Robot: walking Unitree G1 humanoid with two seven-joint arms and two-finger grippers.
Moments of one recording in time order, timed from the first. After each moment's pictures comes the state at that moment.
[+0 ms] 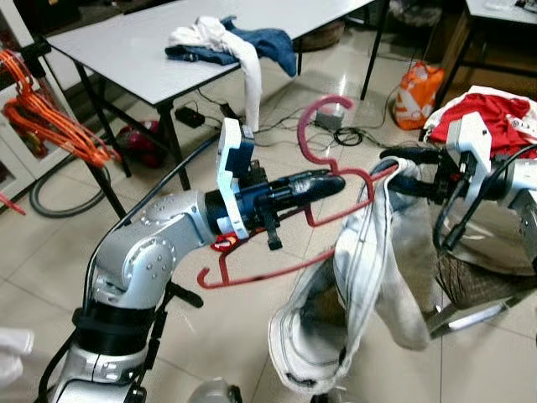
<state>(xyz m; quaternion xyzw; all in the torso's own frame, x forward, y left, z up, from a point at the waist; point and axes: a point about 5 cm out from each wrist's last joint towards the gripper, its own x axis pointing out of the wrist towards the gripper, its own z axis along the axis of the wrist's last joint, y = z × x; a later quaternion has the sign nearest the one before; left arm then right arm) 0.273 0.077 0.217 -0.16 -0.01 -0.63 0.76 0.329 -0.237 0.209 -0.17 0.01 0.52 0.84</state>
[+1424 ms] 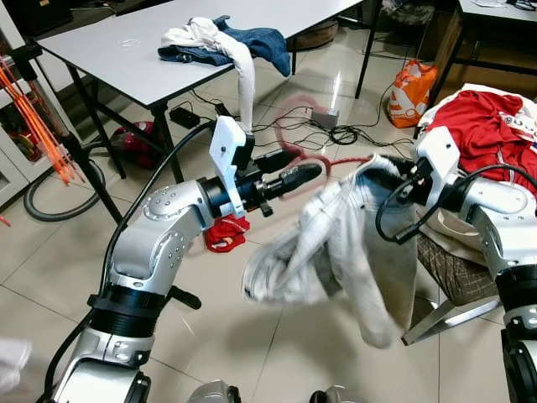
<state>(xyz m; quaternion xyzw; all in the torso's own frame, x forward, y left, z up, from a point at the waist) 0.309 0.091 0.194 -0.05 -0.03 -0.52 0.85 0.341 -0.223 0.176 -0.17 0.03 0.38 0.91</state>
